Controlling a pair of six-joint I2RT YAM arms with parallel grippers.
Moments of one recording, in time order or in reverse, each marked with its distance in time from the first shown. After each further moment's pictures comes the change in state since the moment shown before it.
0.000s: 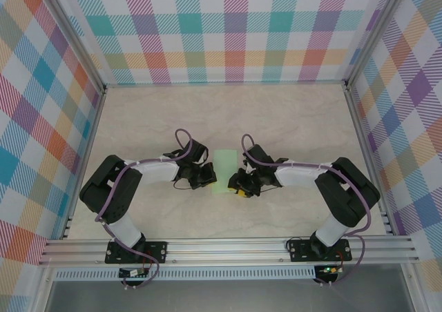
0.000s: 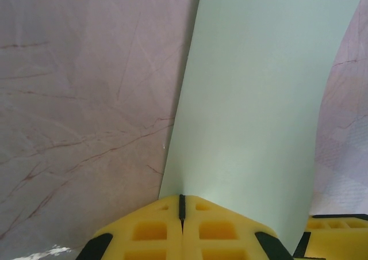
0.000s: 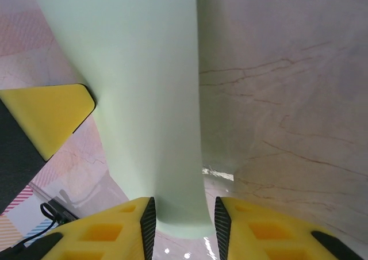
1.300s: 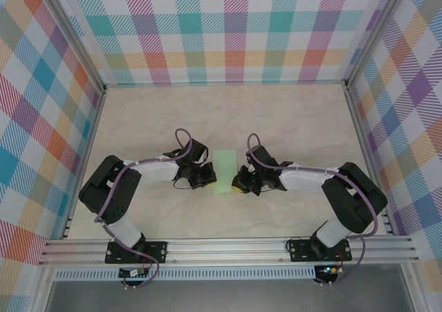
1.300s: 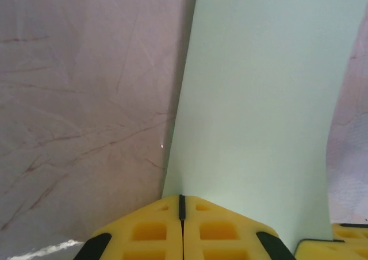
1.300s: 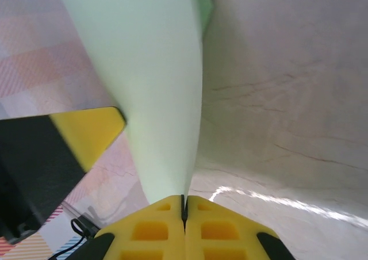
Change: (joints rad) left arm 0.000 -0.017 0.008 -0.020 0.008 0.007; right arm 0.000 -0.060 -0.048 0.072 0.044 0.106
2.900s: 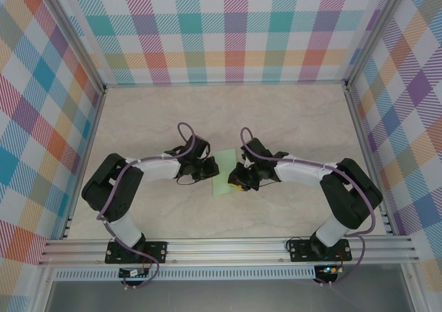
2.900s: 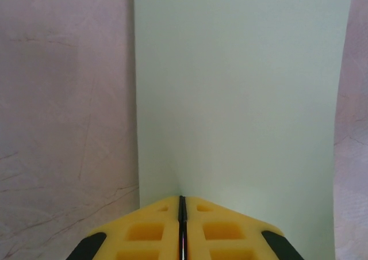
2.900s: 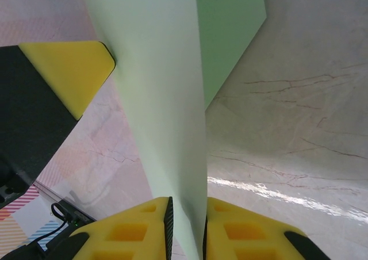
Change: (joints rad) left arm 0.000 0.041 0.038 0.093 -0.069 0.063; right arm 0.000 0.047 0.150 -0.190 -0.027 -0.126
